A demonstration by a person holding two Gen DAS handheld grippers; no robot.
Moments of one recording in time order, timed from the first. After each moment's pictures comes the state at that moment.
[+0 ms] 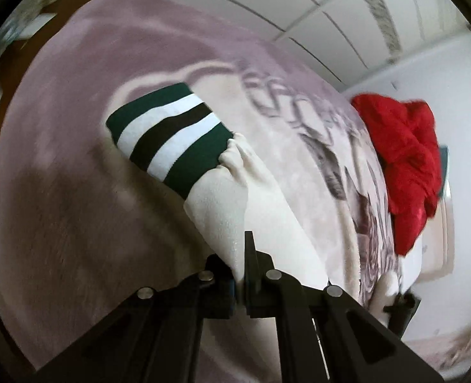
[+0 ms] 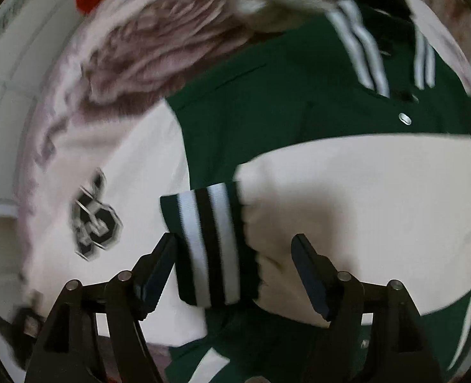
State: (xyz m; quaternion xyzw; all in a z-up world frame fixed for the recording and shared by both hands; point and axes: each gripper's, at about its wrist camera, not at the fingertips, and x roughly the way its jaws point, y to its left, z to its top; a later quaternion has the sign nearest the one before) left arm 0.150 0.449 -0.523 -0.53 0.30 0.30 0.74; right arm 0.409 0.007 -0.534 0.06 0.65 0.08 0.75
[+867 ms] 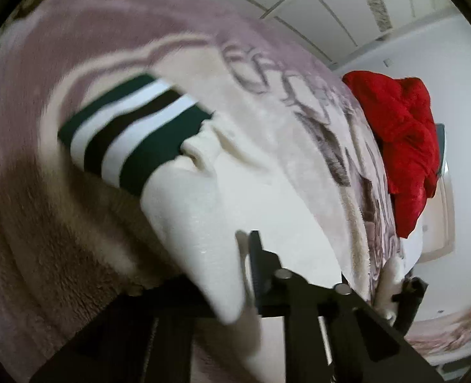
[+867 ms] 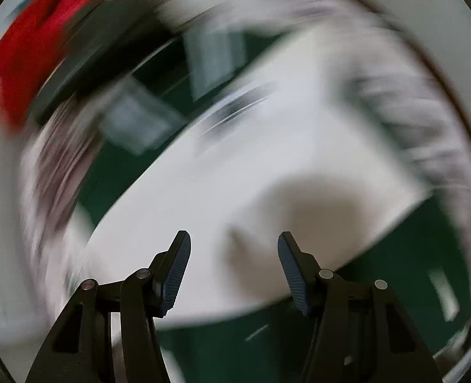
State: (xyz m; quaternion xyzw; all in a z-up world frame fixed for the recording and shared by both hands) left arm 0.182 0.449 -0.547 -0.52 0.32 0.27 0.75; right arm 0.357 -0.270 -0.497 0.27 0.59 -0.14 0.75
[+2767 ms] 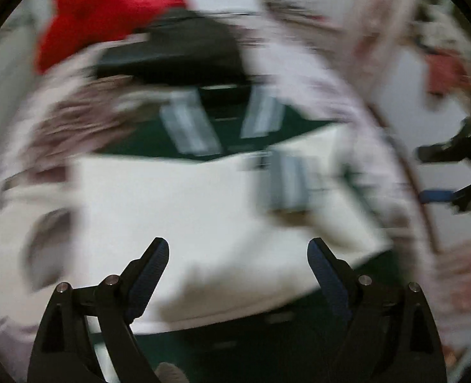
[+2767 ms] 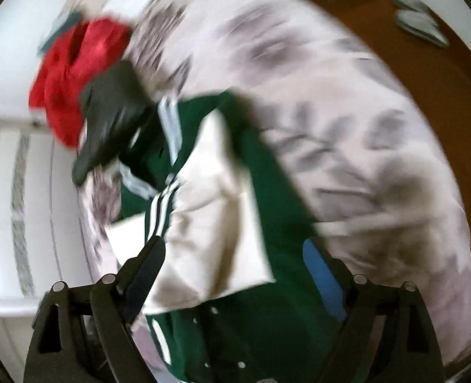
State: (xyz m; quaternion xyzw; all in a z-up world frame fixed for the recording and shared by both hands) left arm 0.352 -0.091 -0.435 0.03 0.52 -0.05 0.85; right arm 0.347 -0.446 -0.469 0.34 0.60 0.06 0.72
